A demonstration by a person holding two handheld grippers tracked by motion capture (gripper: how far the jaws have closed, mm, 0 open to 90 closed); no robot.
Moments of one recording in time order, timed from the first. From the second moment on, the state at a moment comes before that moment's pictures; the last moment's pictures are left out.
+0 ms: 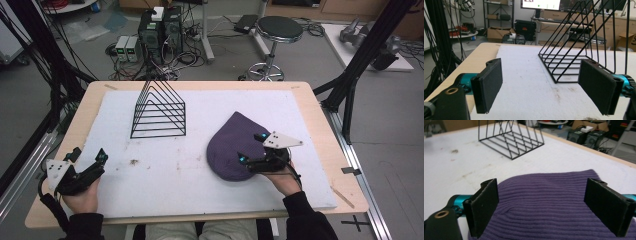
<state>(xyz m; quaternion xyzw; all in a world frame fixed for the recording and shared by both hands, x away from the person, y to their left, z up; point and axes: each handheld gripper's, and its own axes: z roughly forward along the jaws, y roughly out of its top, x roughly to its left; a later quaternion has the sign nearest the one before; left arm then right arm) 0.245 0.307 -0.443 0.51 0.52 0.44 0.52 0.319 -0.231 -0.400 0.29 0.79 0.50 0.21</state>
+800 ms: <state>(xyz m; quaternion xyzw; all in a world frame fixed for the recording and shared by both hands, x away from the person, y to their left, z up) 0.246 0.307 -0.444 0.51 0.52 0.43 0.53 0.321 -0.195 -0.418 0.14 0.89 0.41 0.14</state>
